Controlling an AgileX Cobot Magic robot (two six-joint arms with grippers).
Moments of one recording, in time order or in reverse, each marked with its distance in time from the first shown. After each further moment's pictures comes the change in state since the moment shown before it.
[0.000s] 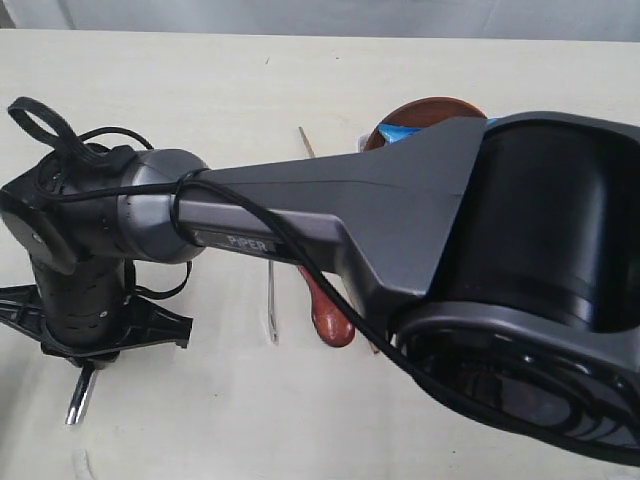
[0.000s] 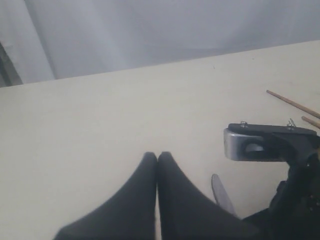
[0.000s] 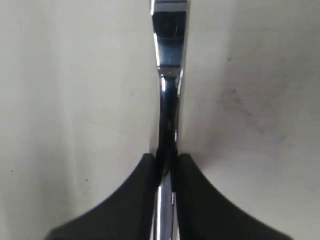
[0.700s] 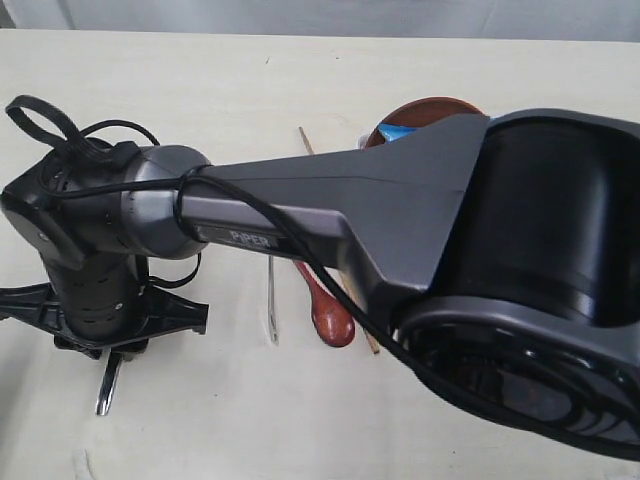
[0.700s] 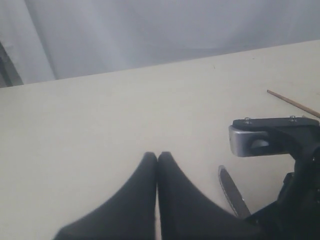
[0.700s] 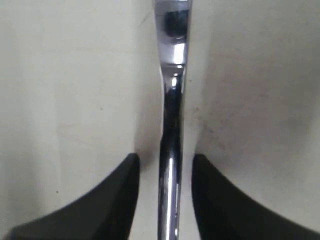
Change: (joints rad) left arm 0.000 0.000 0.000 0.002 0.000 0.000; right arm -0.005 0.002 0.000 -0.075 0.053 -0.007
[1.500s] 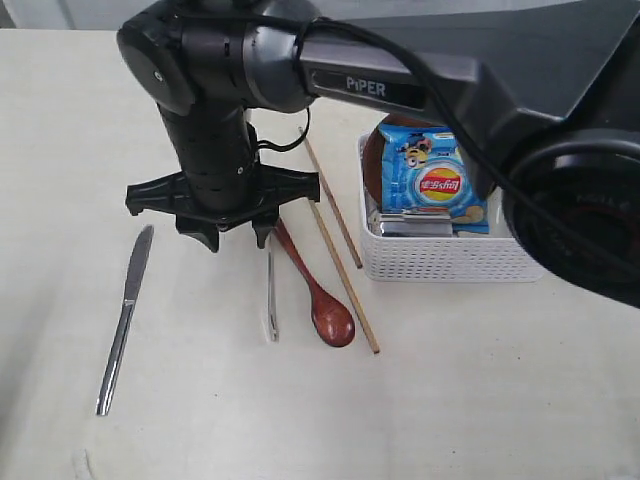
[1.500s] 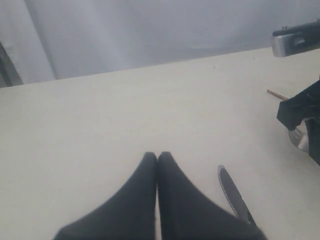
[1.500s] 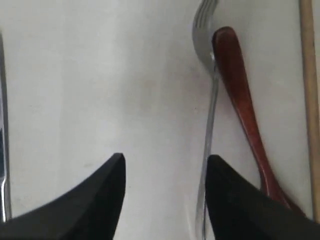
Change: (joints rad) left arm 0.000 0.000 0.000 0.000 0.000 0.000; right arm -0.226 -0.107 0.002 -0.158 0.270 -0.233
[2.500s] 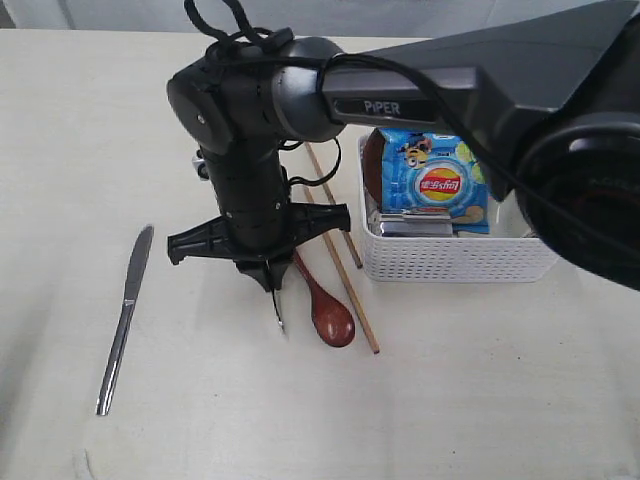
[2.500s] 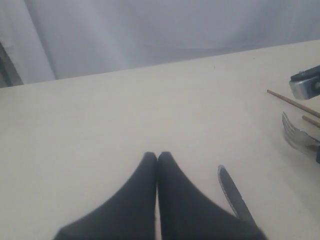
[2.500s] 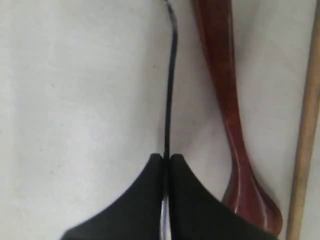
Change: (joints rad) left arm 0.000 0.000 0.000 0.002 0.000 0.000; right arm -0.029 -0.016 0.172 0.067 -0.037 -0.151
